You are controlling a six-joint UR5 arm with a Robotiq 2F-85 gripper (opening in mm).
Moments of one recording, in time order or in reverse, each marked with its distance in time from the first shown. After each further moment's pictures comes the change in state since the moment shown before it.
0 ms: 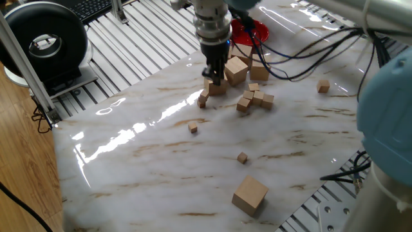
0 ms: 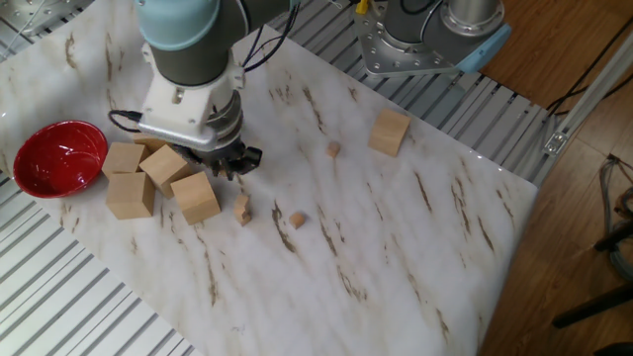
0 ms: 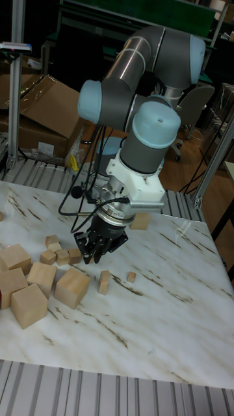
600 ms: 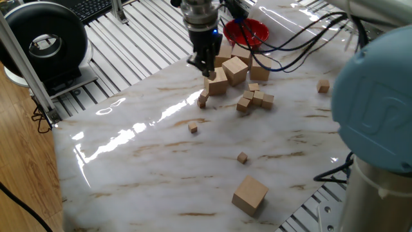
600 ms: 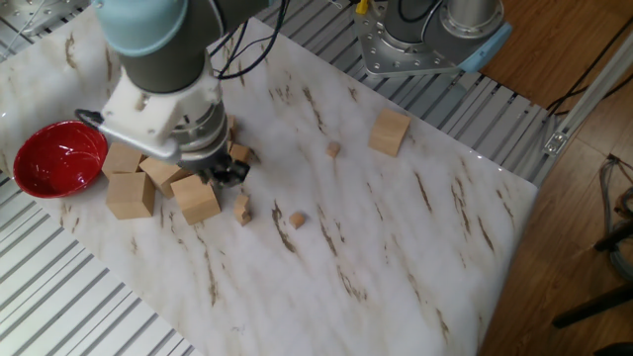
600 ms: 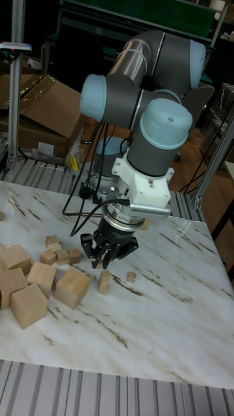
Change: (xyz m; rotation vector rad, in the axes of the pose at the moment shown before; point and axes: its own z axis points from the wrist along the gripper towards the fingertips) arm -0.031 0.009 -0.018 -0.048 0.011 0.190
